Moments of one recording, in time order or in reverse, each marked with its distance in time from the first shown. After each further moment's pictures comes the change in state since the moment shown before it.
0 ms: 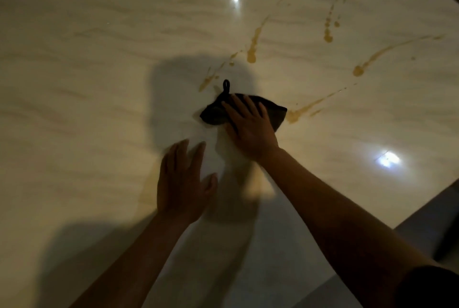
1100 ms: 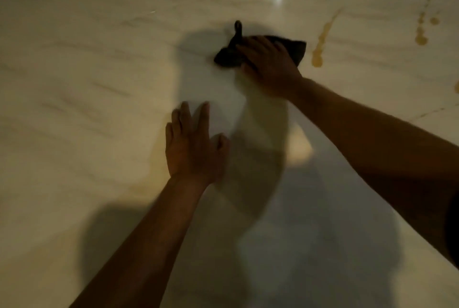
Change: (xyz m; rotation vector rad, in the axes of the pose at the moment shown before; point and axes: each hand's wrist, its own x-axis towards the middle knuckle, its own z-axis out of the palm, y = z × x) left_hand 0.102 -0.063 -0.017 0.030 0.022 -0.304; right_hand 0.200 -0.012 -0.006 -0.020 0.005 -0.280
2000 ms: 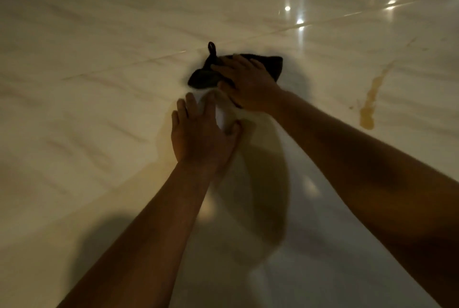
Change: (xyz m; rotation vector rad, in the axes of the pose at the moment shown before) left_hand 0.143 -0.017 -0.008 -0.023 0.031 -0.121; right_hand 0.143 -0.047 0.019 0.032 0.017 -0.164
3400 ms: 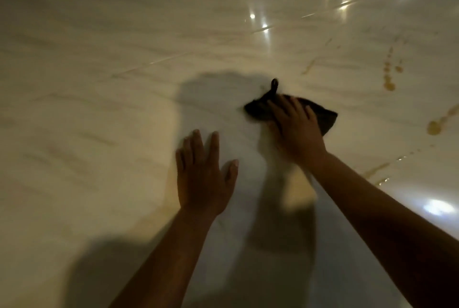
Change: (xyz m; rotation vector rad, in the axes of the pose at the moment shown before) left_hand -0.118 0.049 0.023 0.071 -0.012 0.210; right_hand -0.237 0.057 -0.019 -0.067 0.123 0.464
